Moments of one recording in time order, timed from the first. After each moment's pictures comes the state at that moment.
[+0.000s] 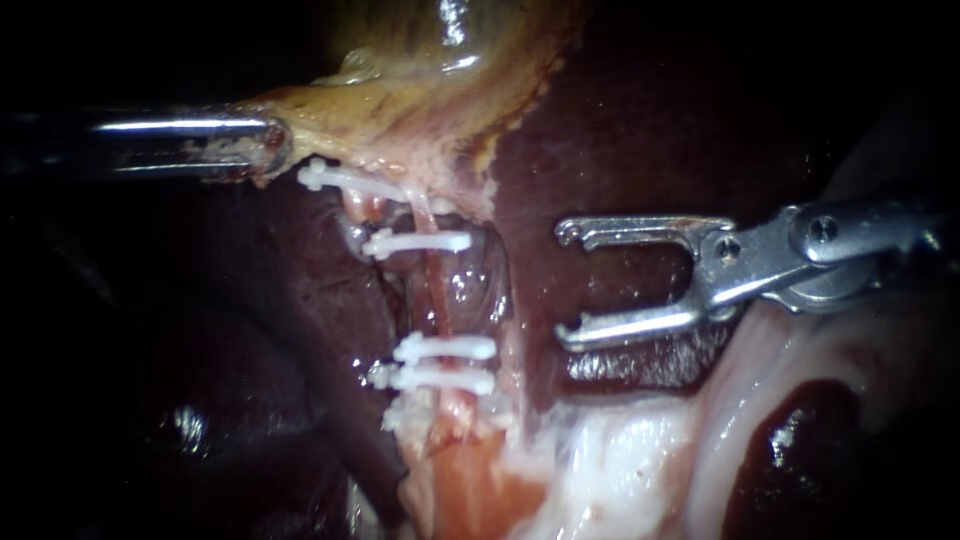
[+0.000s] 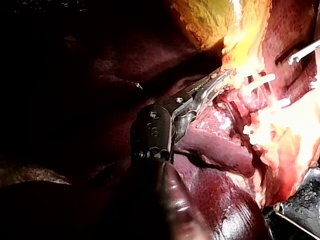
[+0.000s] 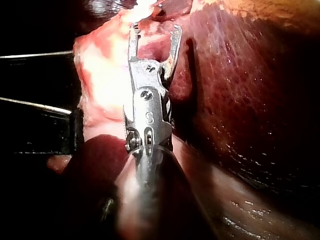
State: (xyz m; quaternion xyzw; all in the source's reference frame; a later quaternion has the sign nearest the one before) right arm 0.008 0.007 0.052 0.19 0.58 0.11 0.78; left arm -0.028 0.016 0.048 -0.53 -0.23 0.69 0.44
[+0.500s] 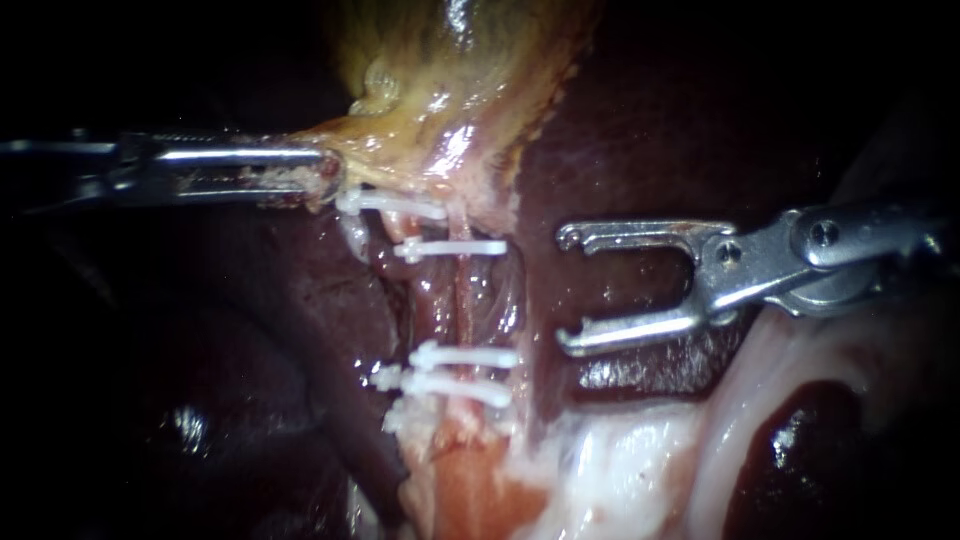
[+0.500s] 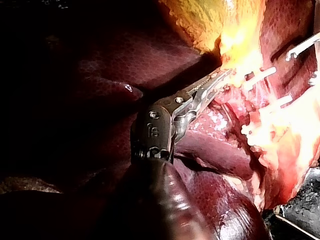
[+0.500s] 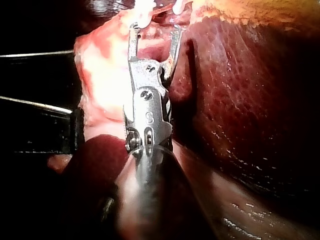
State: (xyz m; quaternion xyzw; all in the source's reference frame) right arm 0.008 0.007 0.052 0.19 0.58 0.11 0.78; left arm -0.032 0.015 0.052 -0.53 -0.24 0.69 0.42
